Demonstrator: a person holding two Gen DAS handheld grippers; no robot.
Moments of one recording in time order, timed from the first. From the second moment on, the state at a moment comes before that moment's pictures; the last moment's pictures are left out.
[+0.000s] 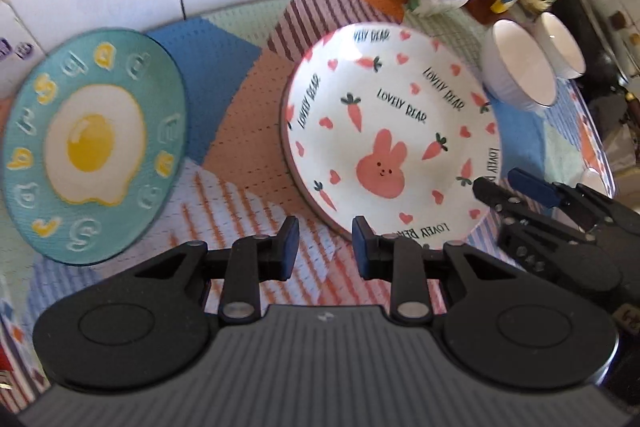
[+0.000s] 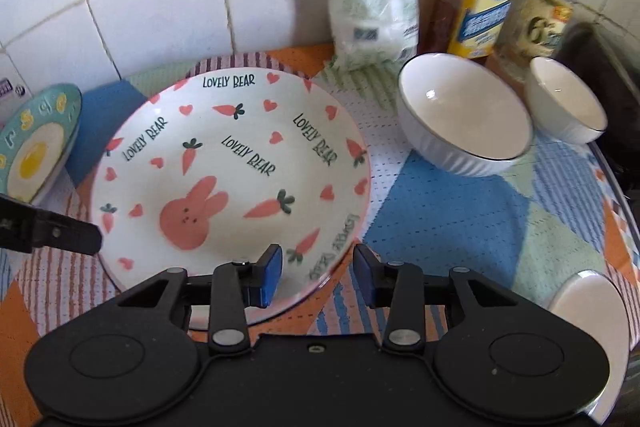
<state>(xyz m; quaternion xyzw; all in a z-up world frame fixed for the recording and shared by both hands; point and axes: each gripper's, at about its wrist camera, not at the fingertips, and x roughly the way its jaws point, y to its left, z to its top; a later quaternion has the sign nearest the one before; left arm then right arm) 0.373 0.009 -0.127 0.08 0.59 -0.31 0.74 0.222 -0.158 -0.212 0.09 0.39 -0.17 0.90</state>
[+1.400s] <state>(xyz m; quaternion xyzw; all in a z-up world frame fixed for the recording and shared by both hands) 0.399 0.210 -0.128 0.13 0.47 -0.21 0.85 0.235 0.038 -0.218 0.16 0.22 -0.01 0.96</state>
